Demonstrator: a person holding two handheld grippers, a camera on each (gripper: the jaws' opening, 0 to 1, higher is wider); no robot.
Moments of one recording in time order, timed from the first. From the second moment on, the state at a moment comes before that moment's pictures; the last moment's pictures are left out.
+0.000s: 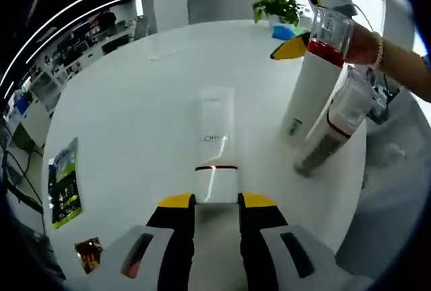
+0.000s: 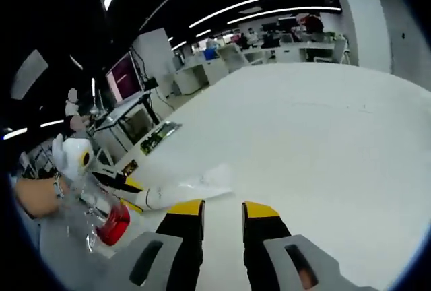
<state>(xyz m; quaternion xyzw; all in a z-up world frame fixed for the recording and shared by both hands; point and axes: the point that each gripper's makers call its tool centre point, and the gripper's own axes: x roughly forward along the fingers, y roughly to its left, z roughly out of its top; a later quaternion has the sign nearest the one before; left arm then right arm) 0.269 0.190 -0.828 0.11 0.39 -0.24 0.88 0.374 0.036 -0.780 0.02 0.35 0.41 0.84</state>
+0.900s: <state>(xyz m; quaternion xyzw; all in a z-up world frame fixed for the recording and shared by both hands) 0.270 0.190 -0.838 0.16 0.36 -0.26 0.88 0.393 0.102 -0.826 0.22 0.45 0.40 0.77</state>
